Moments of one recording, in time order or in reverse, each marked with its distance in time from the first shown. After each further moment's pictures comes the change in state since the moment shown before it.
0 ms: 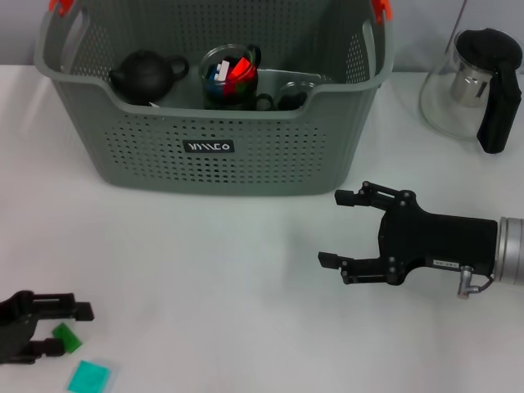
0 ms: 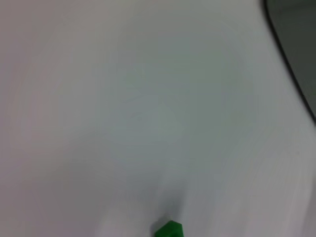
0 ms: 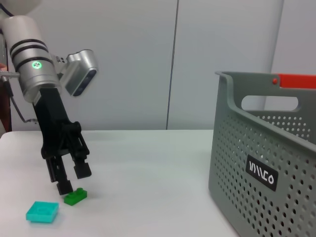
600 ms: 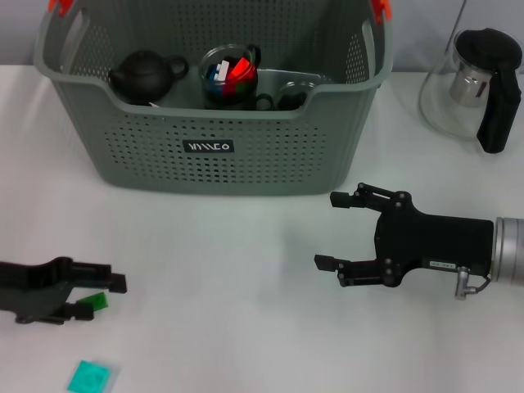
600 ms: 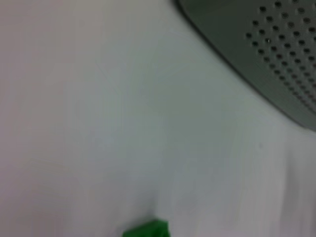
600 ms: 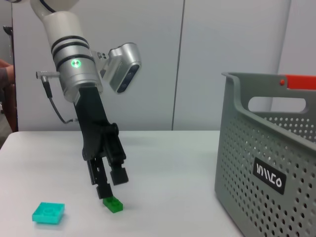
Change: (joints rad) left arm -0.108 0.012 0.103 -0.041 -0.005 -0.037 0.022; right arm 0.007 0.001 -0.012 0.000 0.000 -0.005 0.005
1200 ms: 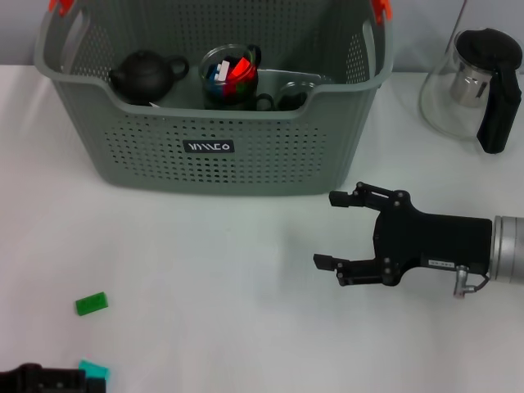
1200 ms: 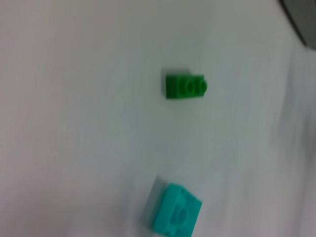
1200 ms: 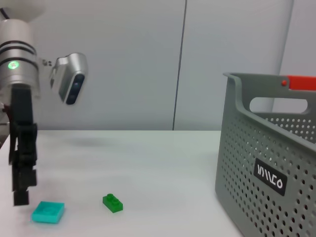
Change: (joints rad) left arm 0.135 0.000 -0.152 -0.033 0.096 0.211 0.215; right arm 0.004 0.000 -0.003 0.000 0.000 0.005 -0.002
